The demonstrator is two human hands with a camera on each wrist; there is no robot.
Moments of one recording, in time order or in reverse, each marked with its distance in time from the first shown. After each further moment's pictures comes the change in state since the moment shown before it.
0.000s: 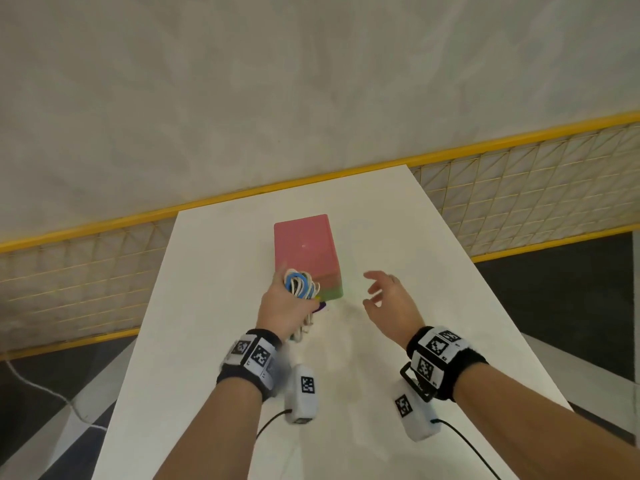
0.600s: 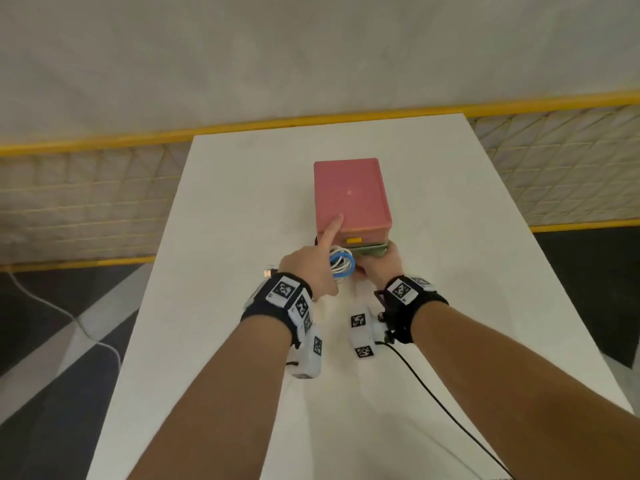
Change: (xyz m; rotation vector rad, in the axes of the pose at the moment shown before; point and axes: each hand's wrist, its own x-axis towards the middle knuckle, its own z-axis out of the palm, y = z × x) left_hand 0.029 -0.038 -0.027 0.761 -0.361 0.123; right_hand 0.059 0.002 0.125 0.520 0.023 0.457
